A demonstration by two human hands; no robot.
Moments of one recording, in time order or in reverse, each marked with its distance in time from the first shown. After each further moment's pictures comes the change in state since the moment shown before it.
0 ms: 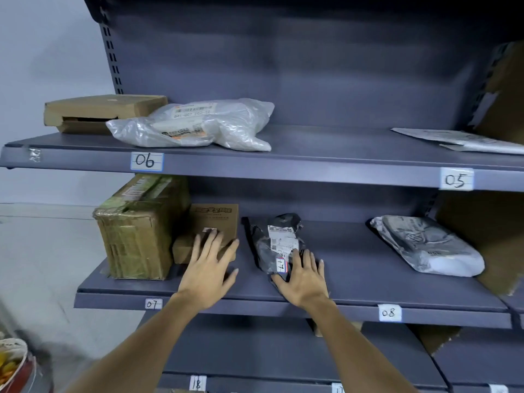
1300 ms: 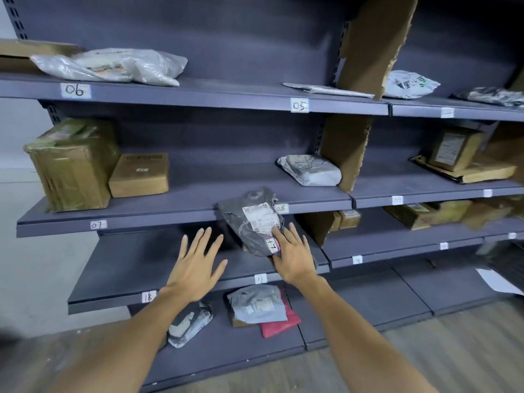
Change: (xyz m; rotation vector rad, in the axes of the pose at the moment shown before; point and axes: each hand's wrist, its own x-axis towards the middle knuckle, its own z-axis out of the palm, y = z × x) left_hand -0.163 0.173 -0.032 -0.222 -0.118 0.129; right_hand -0.256 0.107 -0.044 -0.022 0.091 0.040
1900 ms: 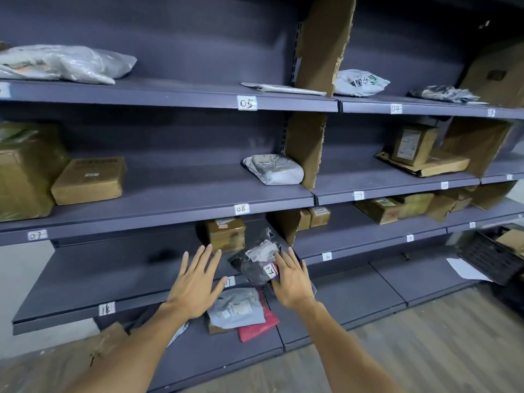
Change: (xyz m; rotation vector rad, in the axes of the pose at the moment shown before) left_hand 0.016 0.095 0.032 0.015 -0.072 0.051; right_hand -0.053 0.095 0.005 0.004 -0.061 0.122
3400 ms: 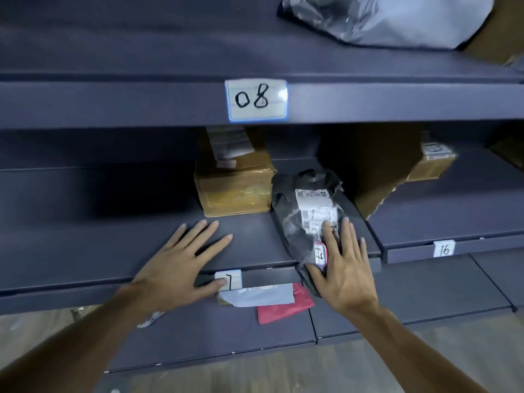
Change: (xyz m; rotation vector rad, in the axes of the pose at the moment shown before) left_hand 0.153 -0.076 0.267 0.054 -0.158 0.182; right_hand 0.217 0.155 0.238 -0.085 0.047 -0.062
